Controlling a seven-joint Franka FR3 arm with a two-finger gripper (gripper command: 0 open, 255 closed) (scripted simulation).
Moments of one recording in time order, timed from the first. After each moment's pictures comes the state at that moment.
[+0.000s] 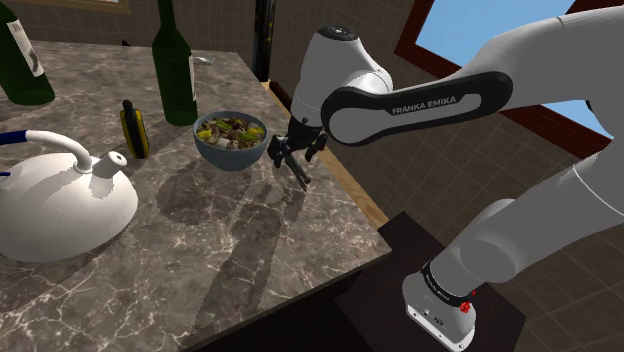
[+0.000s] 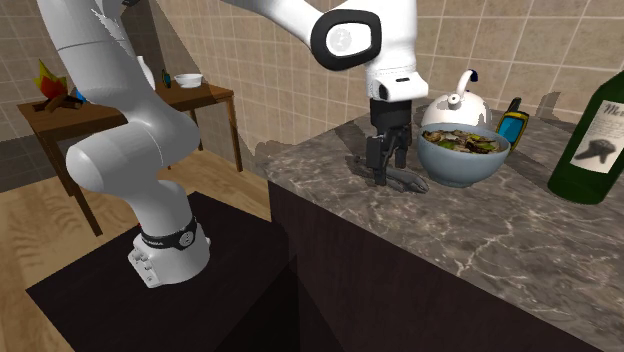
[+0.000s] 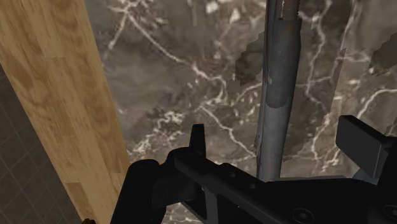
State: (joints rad) arm 0.04 -0.21 0.47 -2.29 -0.02 2.24 0.68
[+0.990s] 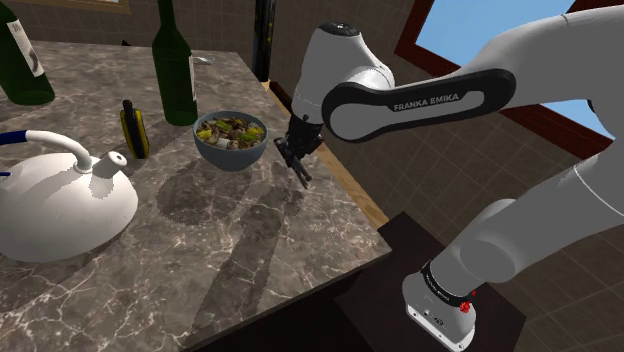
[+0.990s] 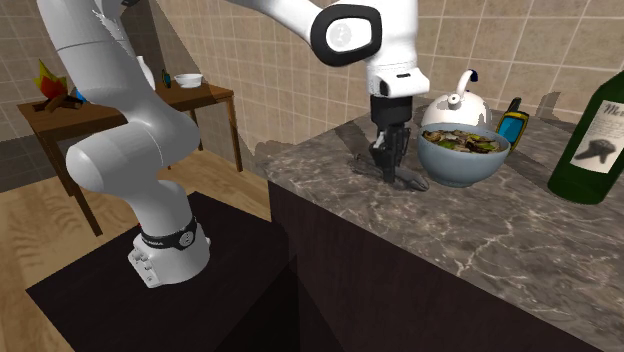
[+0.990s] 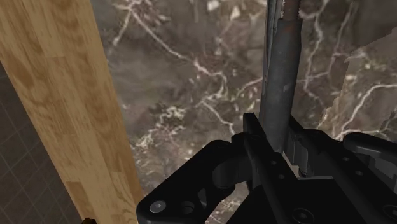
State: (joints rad) arm 0.04 -0.21 0.46 -2.28 -0.02 2.22 0.67
